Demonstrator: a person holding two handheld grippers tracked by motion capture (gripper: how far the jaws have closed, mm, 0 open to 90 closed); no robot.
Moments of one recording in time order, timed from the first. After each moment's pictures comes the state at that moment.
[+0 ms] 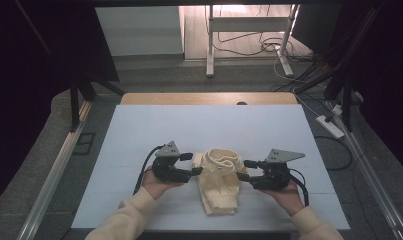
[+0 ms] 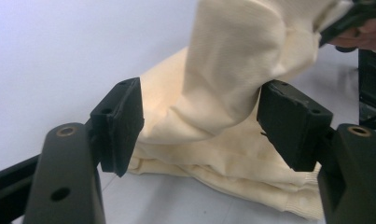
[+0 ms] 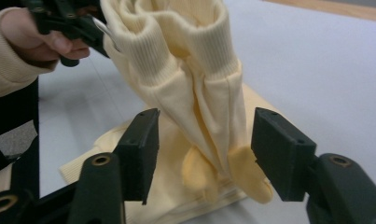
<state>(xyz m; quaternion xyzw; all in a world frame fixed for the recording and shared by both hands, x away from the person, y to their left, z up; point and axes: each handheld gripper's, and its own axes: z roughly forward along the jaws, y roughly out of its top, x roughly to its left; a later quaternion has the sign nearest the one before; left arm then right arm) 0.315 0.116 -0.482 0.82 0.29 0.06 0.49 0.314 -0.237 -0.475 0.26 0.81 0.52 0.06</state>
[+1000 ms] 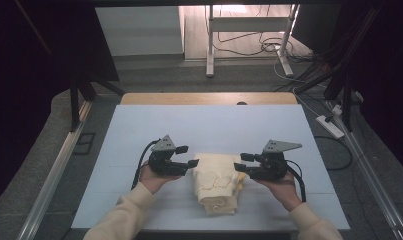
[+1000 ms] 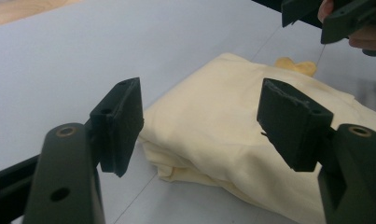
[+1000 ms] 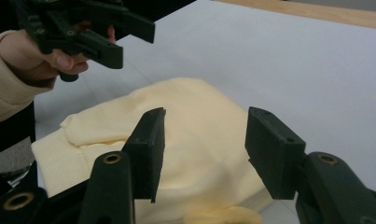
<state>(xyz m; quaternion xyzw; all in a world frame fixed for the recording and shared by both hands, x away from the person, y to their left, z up) 0.325 0.125 -0.476 0.81 0.31 0.09 0.49 0.331 -0.222 -0.461 0.29 0.81 0.52 0.05</state>
